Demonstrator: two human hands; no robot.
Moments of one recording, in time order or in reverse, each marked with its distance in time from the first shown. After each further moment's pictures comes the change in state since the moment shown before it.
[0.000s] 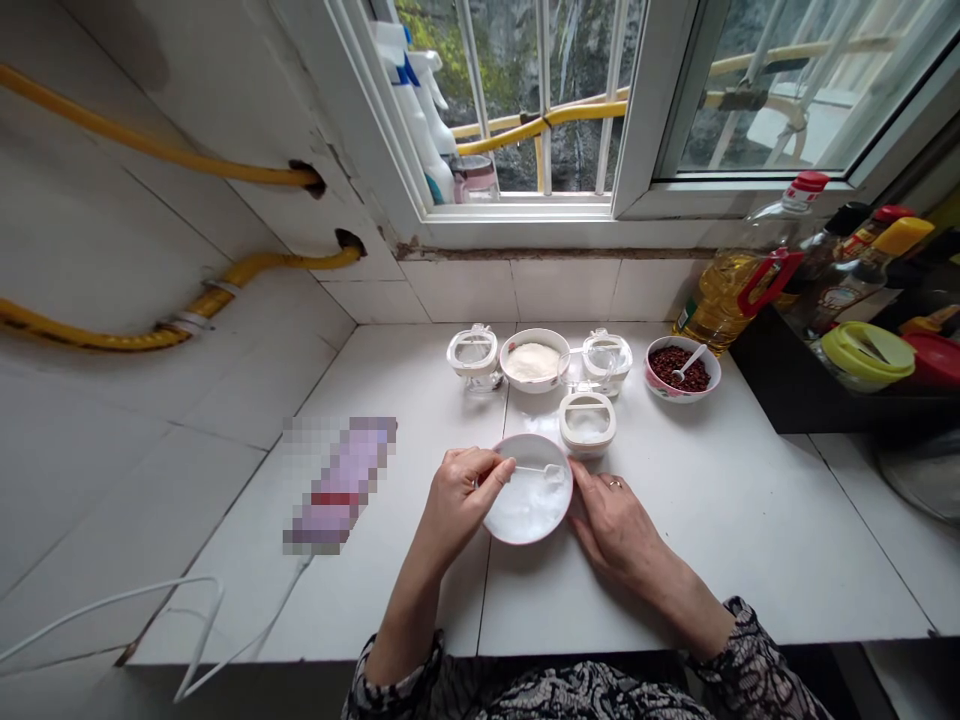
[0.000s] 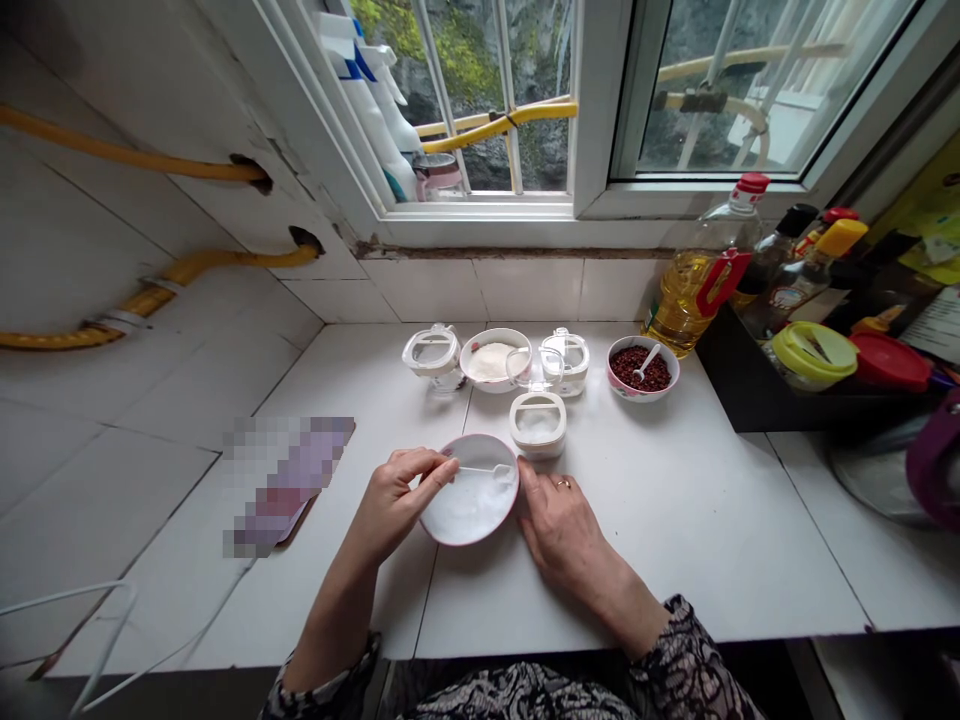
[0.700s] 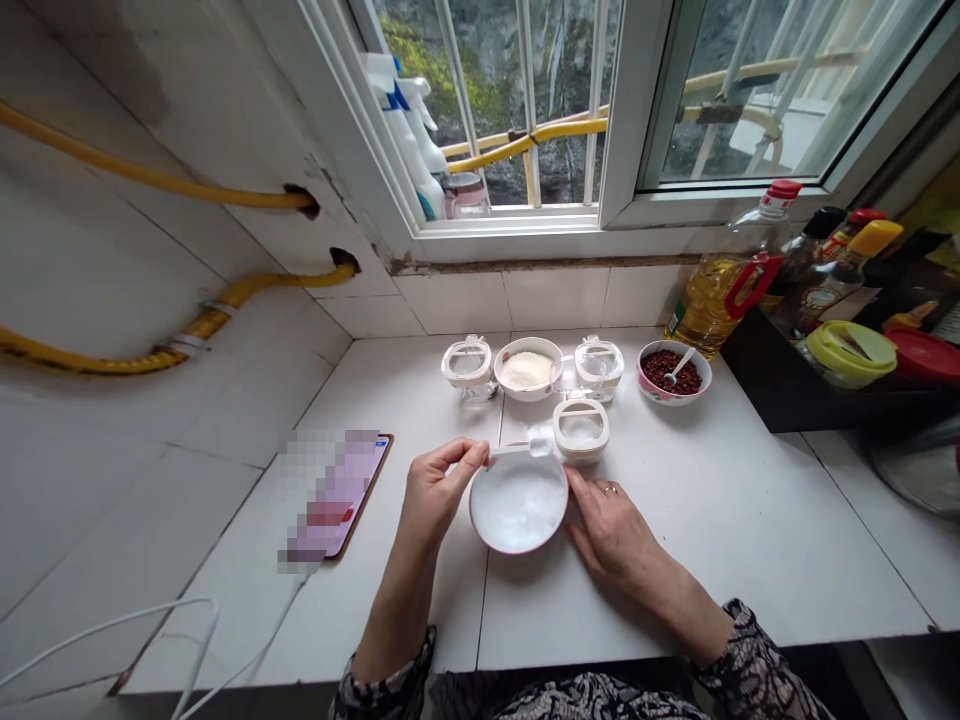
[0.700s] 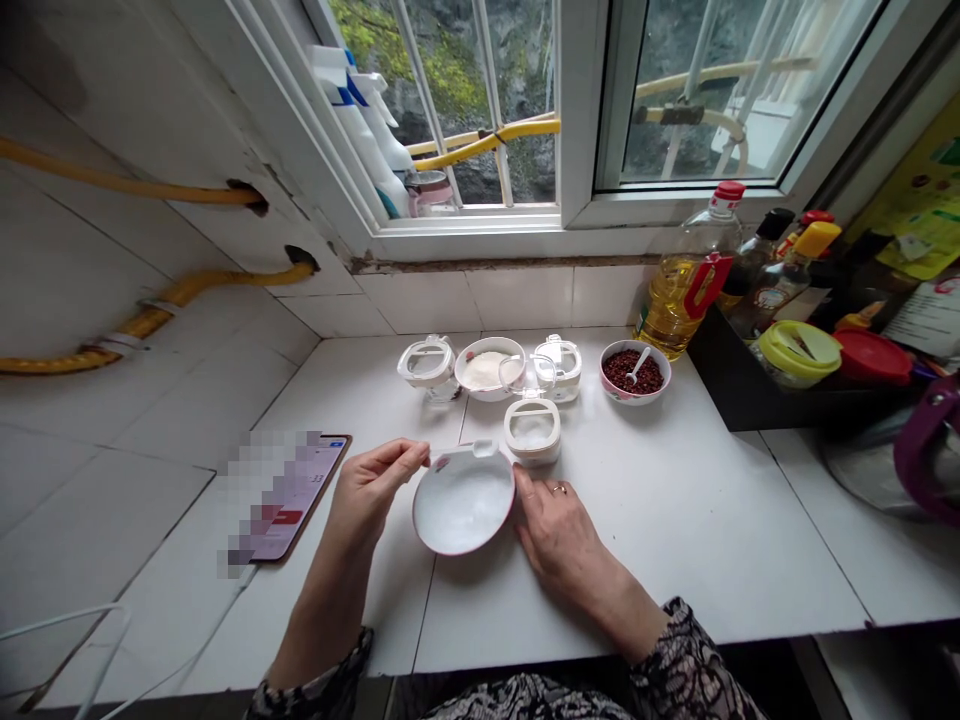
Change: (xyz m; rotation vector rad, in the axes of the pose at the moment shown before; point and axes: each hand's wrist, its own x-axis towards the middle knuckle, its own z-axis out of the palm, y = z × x) left_hand 0.016 0.007 -0.011 -0.260 0.154 -0.183; right_hand -0.001 -0.002 0.000 0.034 -0.023 0.023
